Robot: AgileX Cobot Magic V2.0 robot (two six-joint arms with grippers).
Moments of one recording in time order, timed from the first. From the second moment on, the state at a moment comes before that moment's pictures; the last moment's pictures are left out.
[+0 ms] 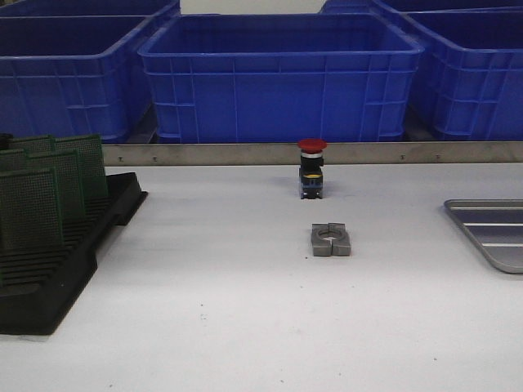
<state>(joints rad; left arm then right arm) -0.03 1.51 -1.01 -0.30 0.93 1.47 -0.07 -0.01 0.03 -0.13 0.14 0.12</state>
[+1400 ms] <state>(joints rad) -0.15 1.57 -1.26 -0.87 1.22 1.47 -0.07 -0.01 0.03 -0.13 0.14 0.12</state>
